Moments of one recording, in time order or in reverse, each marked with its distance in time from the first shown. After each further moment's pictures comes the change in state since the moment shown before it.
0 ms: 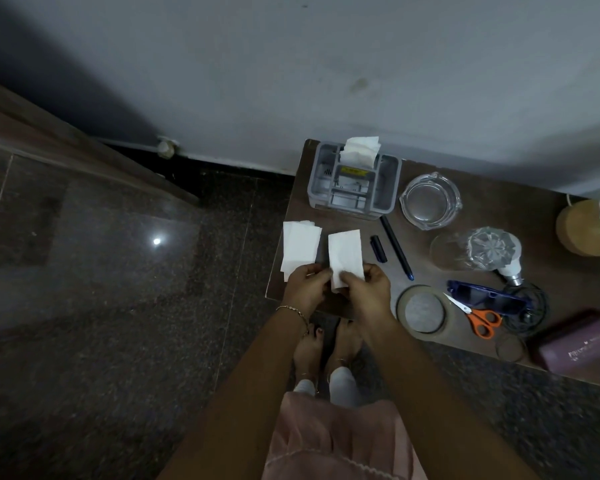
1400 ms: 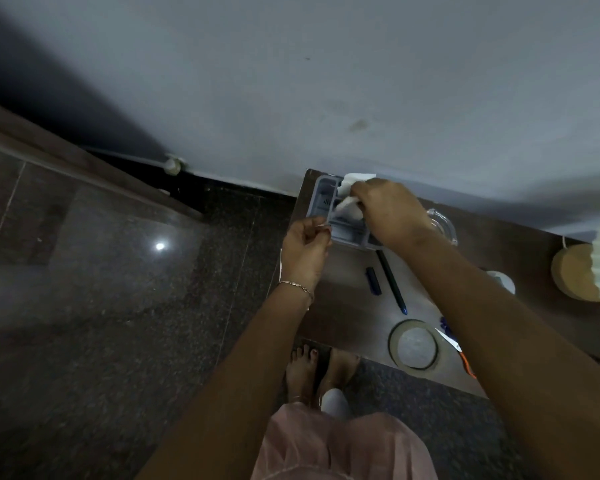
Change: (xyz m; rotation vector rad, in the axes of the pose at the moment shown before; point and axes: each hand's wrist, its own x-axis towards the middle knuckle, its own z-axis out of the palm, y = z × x) left_hand -0.011 0.104 0.027 -0.201 0.113 0.424; right_hand 0.059 -0.179 0.003 -1.418 -0.189 -1.175
